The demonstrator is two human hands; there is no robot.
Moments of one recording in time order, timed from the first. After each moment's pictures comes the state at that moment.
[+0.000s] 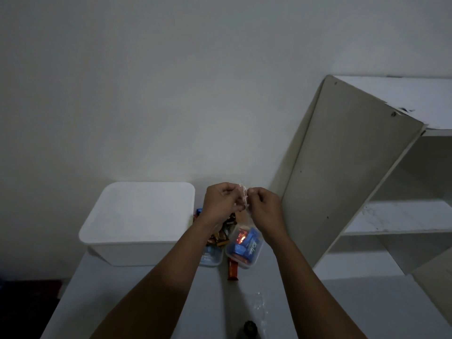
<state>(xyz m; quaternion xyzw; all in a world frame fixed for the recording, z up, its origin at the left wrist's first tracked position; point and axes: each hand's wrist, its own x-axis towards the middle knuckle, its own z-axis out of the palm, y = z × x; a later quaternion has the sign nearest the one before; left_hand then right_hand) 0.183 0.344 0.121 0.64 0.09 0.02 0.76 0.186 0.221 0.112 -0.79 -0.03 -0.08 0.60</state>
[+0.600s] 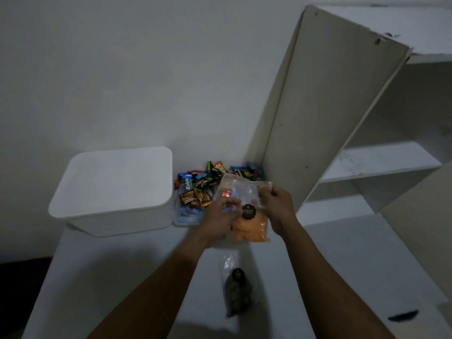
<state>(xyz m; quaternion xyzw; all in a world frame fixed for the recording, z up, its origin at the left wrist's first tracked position) 0.120 0.304 0.005 0.69 0.08 -0.16 0.71 0.146 0.141 0.029 -0.69 0.21 0.04 0.70</state>
